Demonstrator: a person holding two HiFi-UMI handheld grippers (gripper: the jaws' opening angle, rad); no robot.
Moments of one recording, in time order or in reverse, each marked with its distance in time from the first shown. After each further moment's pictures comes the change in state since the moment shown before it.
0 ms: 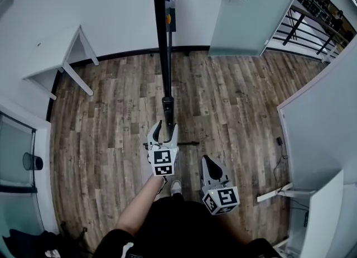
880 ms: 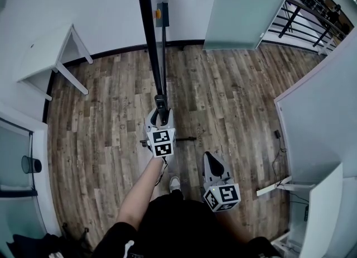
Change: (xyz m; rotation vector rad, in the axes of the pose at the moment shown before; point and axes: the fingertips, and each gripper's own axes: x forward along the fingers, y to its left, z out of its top) left arm 0.067 0.018 -0.021 -0.015 0.073 0.053; right arm -0.002 -0.025 -0.006 0.011 0.010 -0.063
